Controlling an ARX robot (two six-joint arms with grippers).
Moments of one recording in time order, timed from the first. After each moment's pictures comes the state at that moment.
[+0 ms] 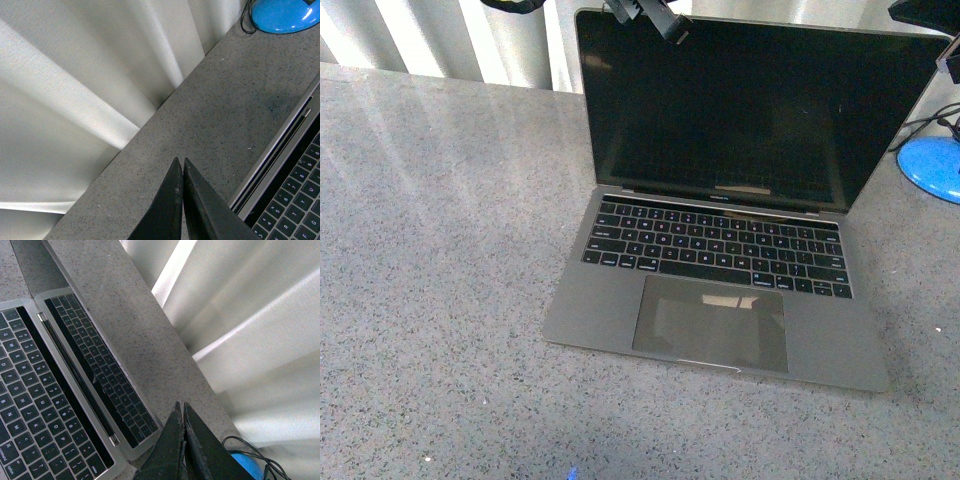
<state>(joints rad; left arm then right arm) -0.36 2.09 1.49 0.16 0.32 0.68 0.02 1.80 1.11 0.13 -0.43 -0.77</state>
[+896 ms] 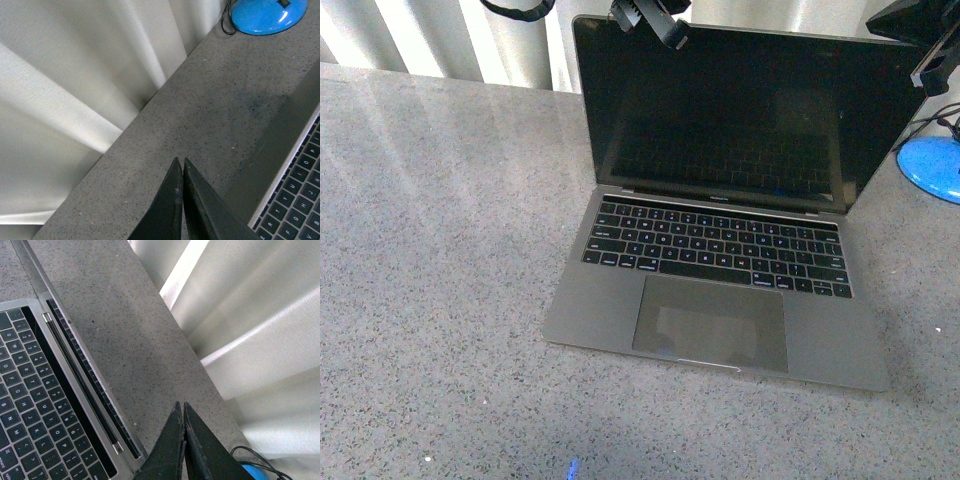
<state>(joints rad) -0.35 2.13 1.54 0.09 0.40 0.69 0.02 1.86 1.13 0.13 -0.45 -0.79</state>
